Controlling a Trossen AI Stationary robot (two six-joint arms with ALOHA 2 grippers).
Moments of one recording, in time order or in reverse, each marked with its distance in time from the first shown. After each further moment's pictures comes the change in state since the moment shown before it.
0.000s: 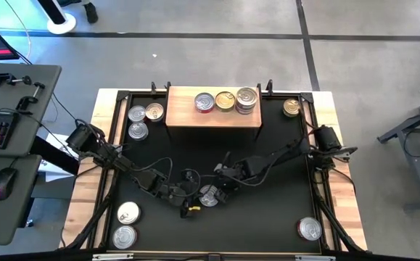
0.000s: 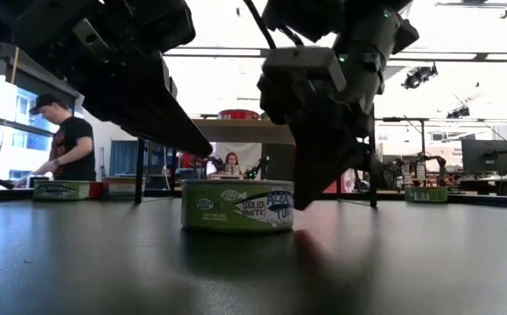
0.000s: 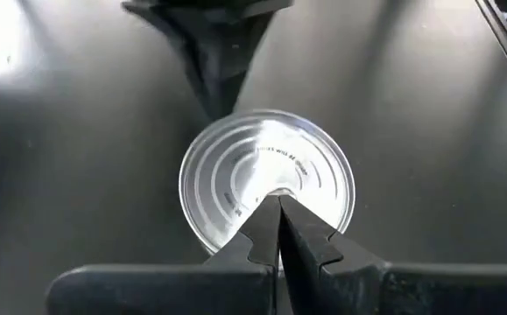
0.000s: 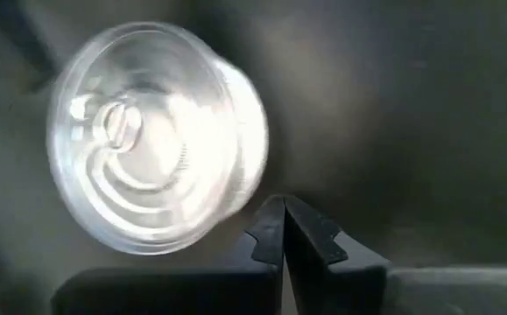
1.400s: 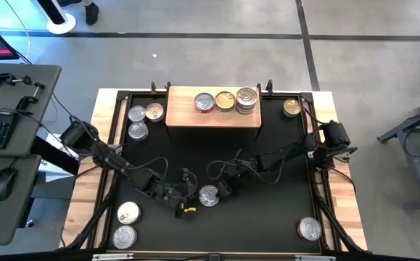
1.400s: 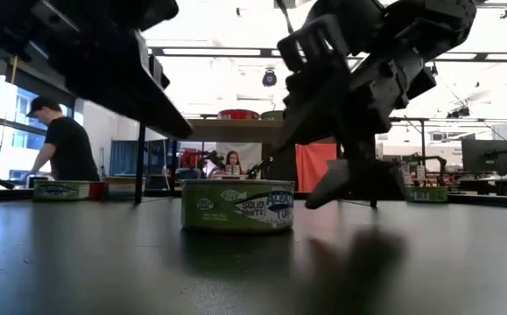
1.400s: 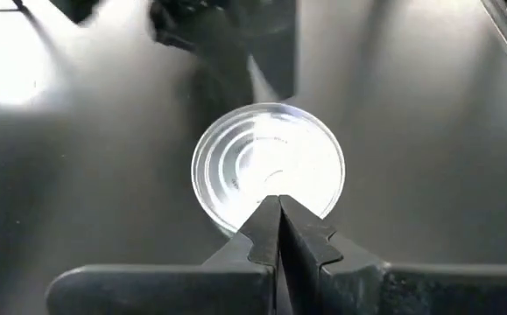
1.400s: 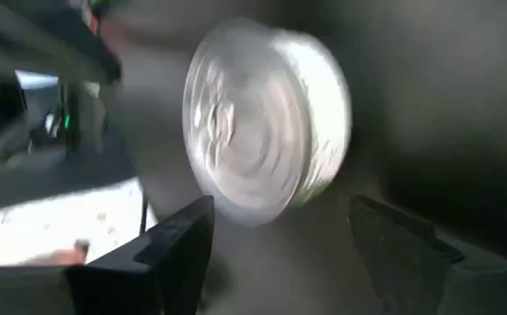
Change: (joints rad) left arm -0.032 -0.073 0.000 -0.100 -0.035 0.091; right arm -0.055 -0.108 -0.336 0.603 -0.244 0.407
